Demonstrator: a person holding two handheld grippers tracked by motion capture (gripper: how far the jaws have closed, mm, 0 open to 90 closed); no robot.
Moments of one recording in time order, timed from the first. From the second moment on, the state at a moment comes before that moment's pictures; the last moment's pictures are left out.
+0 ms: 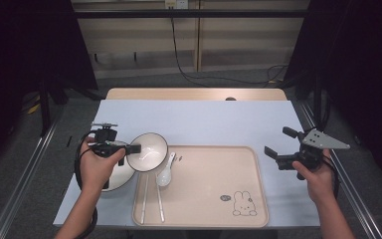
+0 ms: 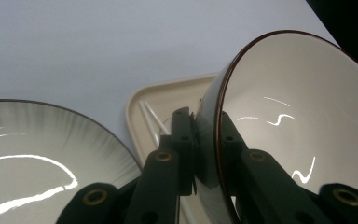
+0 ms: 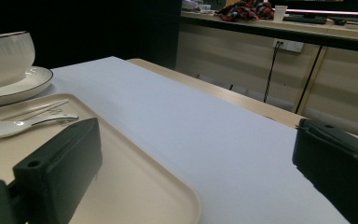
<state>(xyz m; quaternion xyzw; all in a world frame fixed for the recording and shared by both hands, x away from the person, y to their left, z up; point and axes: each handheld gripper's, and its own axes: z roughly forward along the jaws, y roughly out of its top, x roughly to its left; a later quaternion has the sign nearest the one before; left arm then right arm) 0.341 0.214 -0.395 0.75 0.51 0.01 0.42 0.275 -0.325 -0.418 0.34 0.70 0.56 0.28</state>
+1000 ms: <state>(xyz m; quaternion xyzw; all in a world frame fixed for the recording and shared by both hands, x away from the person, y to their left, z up) 0.328 0.143 -0.415 0.81 0.44 -0.05 0.39 0.275 -0.325 -0.418 0.34 0.70 0.55 0.29</state>
